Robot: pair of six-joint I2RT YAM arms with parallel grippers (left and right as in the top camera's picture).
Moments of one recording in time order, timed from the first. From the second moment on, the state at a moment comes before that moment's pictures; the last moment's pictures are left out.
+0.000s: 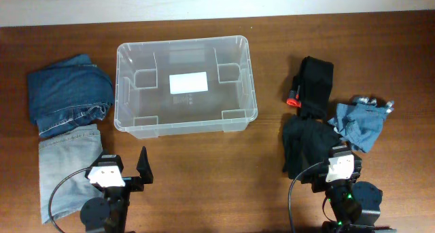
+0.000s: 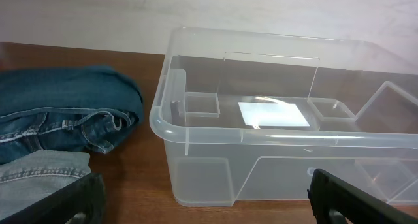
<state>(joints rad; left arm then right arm) 0.15 0.01 0.08 -0.25 0.18 -0.07 -0.15 0.01 0.14 -0.48 -0.22 -0.18</state>
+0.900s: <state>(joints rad) 0.15 0.94 1.07 -0.40 -0.04 -0.14 -0.15 0.01 0.14 -0.48 -0.22 -0.18</state>
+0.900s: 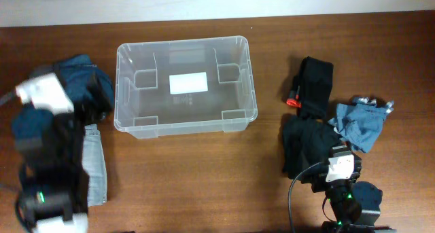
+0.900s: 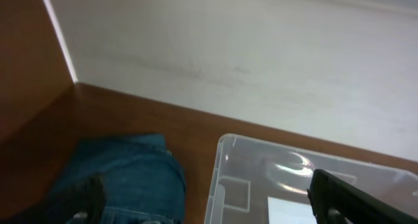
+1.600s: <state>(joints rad) 0.83 1.68 1.24 -0.40 0.24 -0.23 -0.15 0.01 0.14 -0.48 -0.22 -0.18</state>
